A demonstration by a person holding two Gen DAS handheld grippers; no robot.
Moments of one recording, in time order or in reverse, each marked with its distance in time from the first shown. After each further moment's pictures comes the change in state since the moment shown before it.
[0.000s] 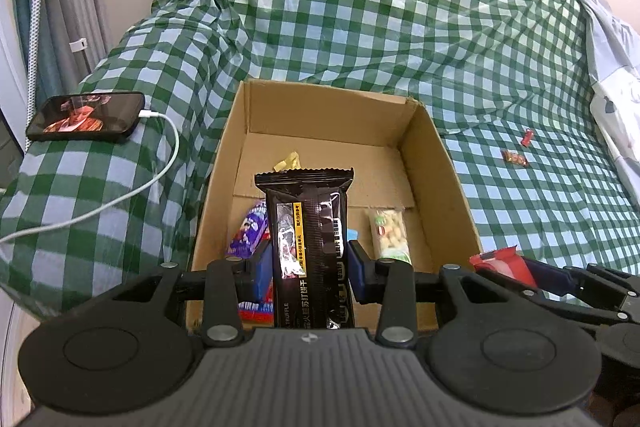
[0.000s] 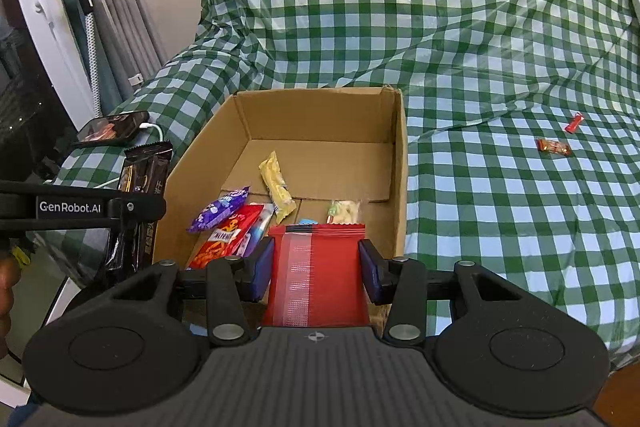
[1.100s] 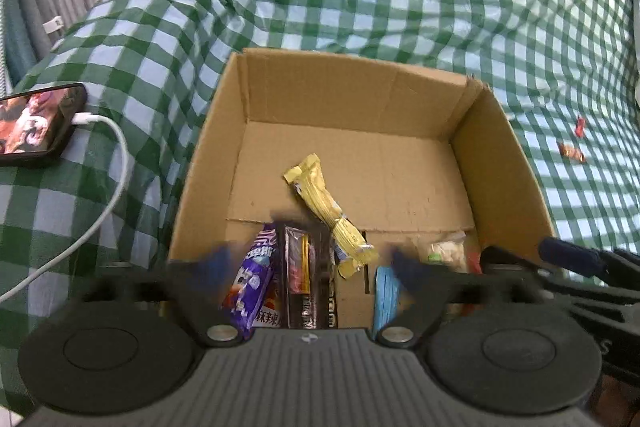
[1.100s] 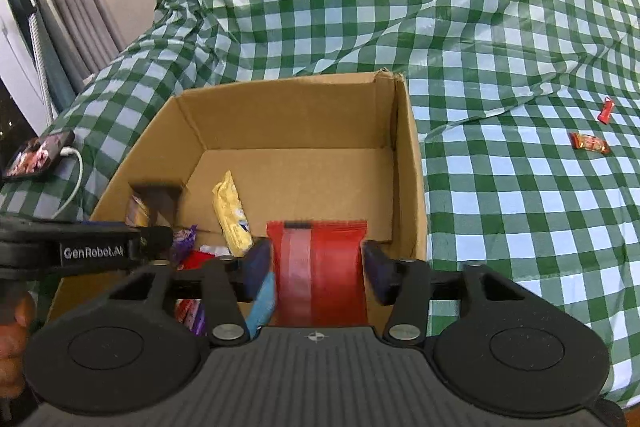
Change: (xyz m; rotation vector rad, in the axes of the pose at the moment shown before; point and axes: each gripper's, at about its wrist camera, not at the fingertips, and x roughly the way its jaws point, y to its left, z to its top) left arm 0.128 0.016 0.046 -0.004 0.093 0.072; right arm 0.127 -0.020 0.046 0.063 0.065 -0.017
